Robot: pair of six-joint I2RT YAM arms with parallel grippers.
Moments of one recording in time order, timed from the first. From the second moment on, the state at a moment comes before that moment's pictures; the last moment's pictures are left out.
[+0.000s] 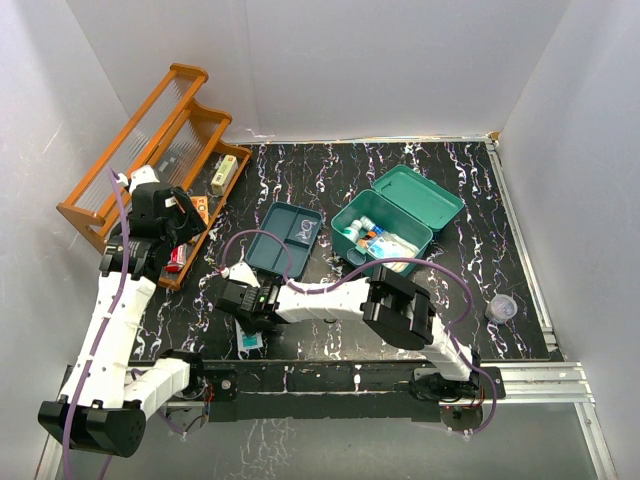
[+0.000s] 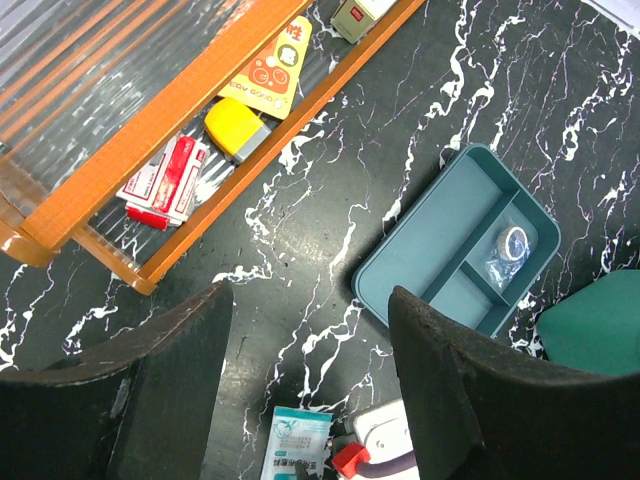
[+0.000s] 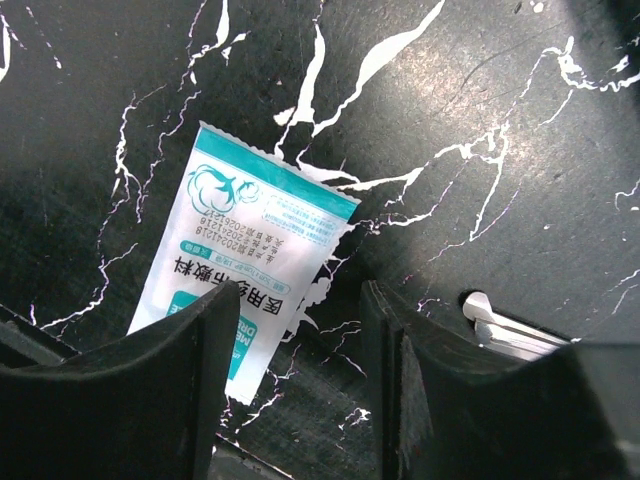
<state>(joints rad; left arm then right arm) -0.14 0.99 1.14 -0.82 -0.30 -0.51 1.30 2.16 1.66 -0.60 0.28 0.61</state>
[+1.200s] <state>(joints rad) -0.14 0.98 1.08 -0.84 -0.28 -0.56 1.26 2.11 1.68 -0.64 0.42 0.66</state>
